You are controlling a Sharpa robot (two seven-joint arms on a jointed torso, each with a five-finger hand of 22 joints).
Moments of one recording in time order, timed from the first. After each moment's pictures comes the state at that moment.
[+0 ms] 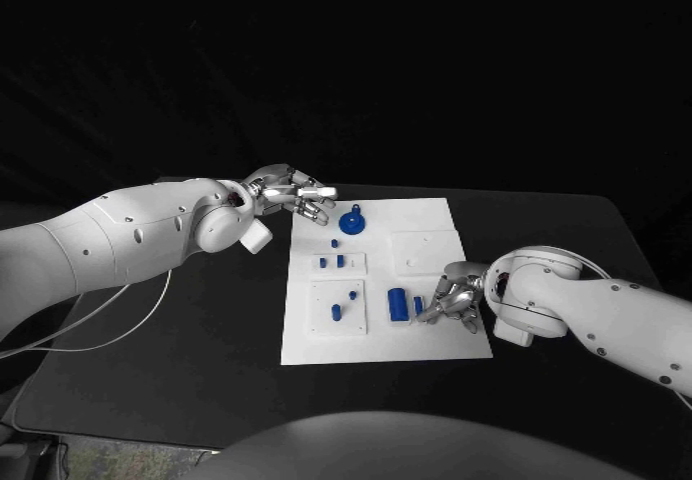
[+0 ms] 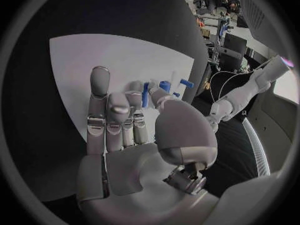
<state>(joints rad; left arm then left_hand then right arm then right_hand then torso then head) 1.21 -0.73 -0.12 1.11 -0.35 0.13 0.24 1.22 0.02 -0.13 0.03 0.06 0.95 0.16 0.07 0.07 1.07 0.15 0.06 0.06 1.23 0.11 0.07 0.15 0.06 1.12 0.09 0.10 0.09 0.96 -0.77 0.09 1.53 -1.16 0.18 -0.57 1.11 -0.09 0.28 0.02 0.05 1.23 0.01 0.07 0.44 1.31 -0.05 0.81 1.11 1.47 -0.10 0.98 1.14 0.06 1.46 -0.12 0.44 1.00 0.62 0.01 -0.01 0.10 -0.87</state>
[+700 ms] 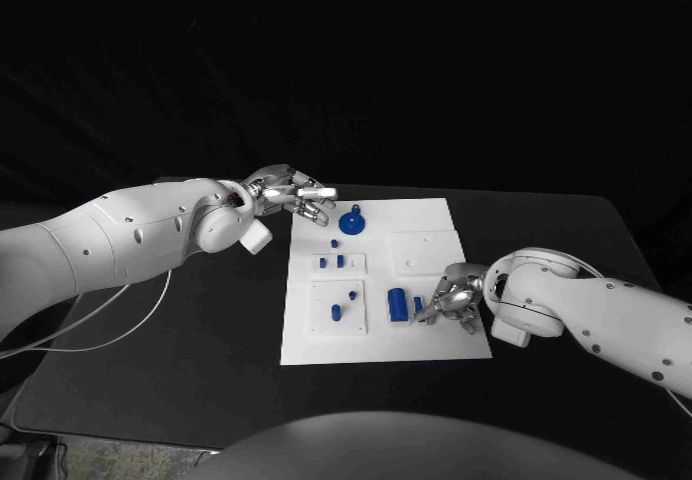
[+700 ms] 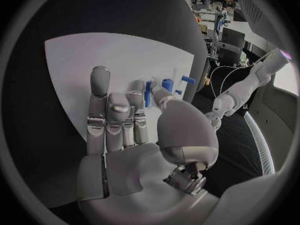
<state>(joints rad) 1.21 -0.72 -0.12 1.11 -0.35 0.13 0.23 1.22 0.02 -0.13 0.03 0.06 0.95 0.16 0.07 0.07 1.07 0.15 0.06 0.06 1.23 0.11 0.07 0.15 0.06 1.12 0.09 0.10 0.09 0.95 -0.76 0.09 1.49 -1.12 0.16 -0.56 1.06 -0.12 0.27 -0.02 0.05 1.24 0.01 0.07 0.45 1.31 -0.05 0.80 1.11 1.47 -0.10 0.97 1.14 0.06 1.46 -0.12 0.43 1.00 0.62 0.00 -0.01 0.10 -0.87</state>
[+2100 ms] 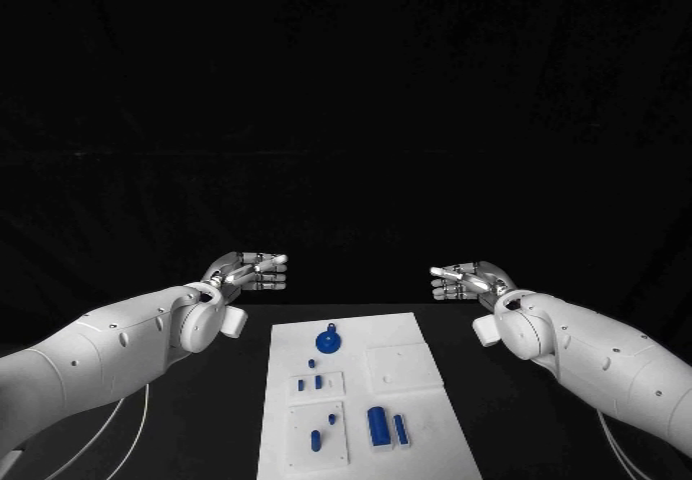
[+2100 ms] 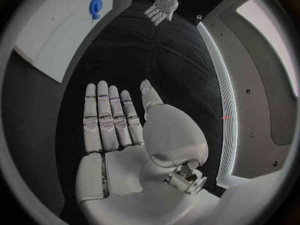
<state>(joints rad) 1.21 -0.61 -0.12 0.88 -0.10 -0.06 0.33 1.27 0.08 -0.15 -0.01 0.11 0.86 0.13 0.06 0.06 0.98 0.14 0.06 0.06 1.00 0.15 0.06 0.06 0.09 1.01 0.16 0.07 0.07 1.00 -0.57 0.28 0.84 -0.50 -0.12 0.16 1.23 0.14 -0.12 -0.14 0.19 1.02 0.14 0.07 0.07 1.12 0.13 0.07 0.07 1.15 0.12 0.07 0.22 0.08 1.01 0.11 0.07 0.13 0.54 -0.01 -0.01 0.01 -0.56</state>
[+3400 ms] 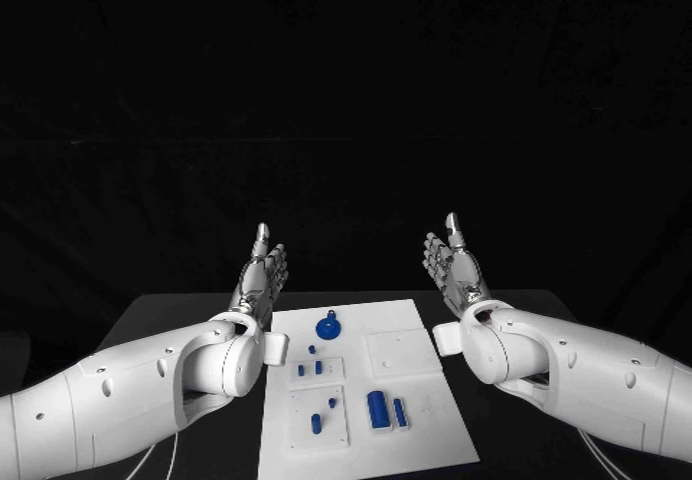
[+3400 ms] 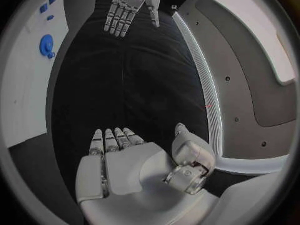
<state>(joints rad) 1.07 -0.76 -0.01 1.48 -0.02 -0.55 0.44 0.01 0.00 0.00 0.00 0.00 0.01 0.00 0.01 0.00 0.01 0.00 0.00 0.00 0.00 0.00 0.01 0.00 0.01 0.00 0.00 0.00 0.00 1.04 -0.74 0.04 1.43 -0.14 -0.53 0.40 0.01 0.00 0.00 0.00 0.00 0.00 0.00 0.00 0.00 0.00 0.00 0.01 0.00 0.00 0.00 0.01 0.00 0.01 0.01 0.00 0.00 0.00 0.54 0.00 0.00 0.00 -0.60</state>
